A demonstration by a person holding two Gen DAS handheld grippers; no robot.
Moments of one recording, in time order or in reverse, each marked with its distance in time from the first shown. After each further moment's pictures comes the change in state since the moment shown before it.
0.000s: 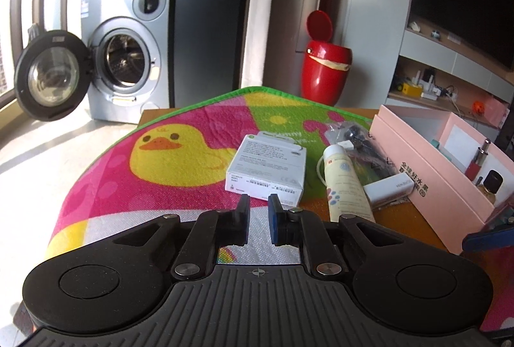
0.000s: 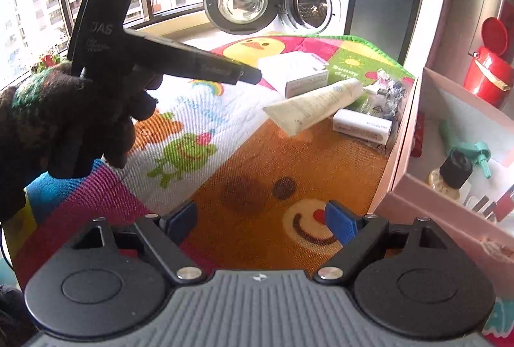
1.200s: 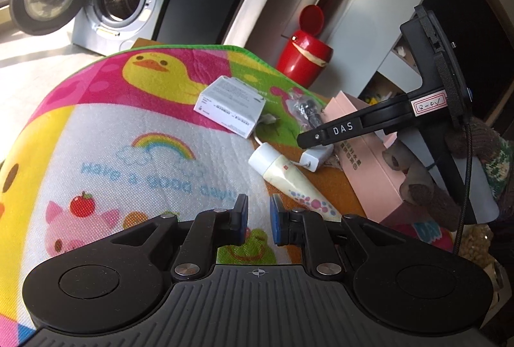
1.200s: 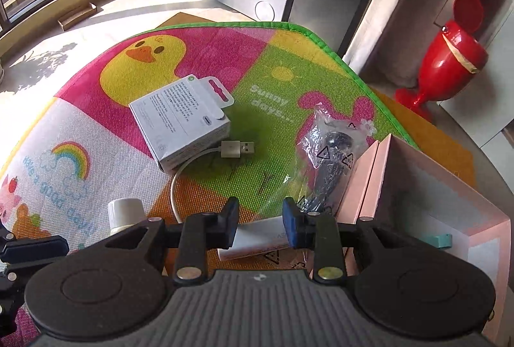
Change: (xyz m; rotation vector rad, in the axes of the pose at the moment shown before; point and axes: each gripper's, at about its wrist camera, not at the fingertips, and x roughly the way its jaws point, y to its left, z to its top) left arm -0.050 0.004 -0.047 -0.268 0.097 -0.183; right arm 0.112 -0.058 0.104 0.034 0.282 -0.163
